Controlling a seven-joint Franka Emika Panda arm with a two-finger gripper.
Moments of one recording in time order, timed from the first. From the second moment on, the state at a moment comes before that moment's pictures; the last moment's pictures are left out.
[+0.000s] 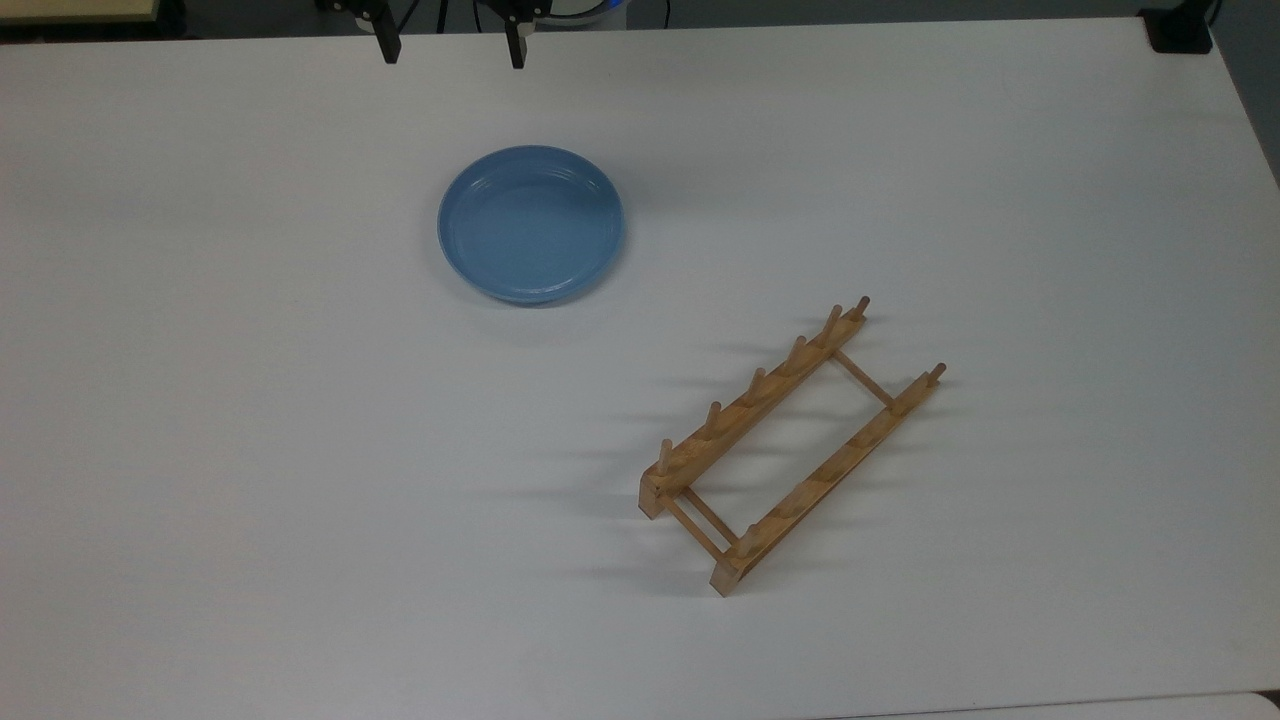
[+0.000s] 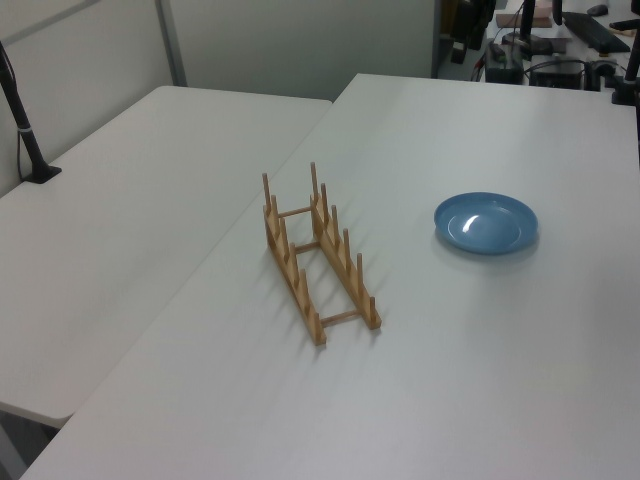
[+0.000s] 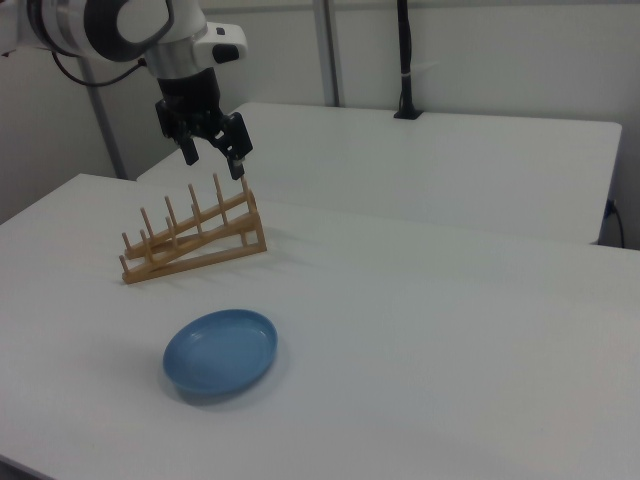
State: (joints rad) arm 0.00 -0.01 -0.06 -1.60 0.06 1.73 0.01
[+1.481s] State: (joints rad) arm 0.00 -0.02 -0.06 -1.60 0.06 1.67 0.01
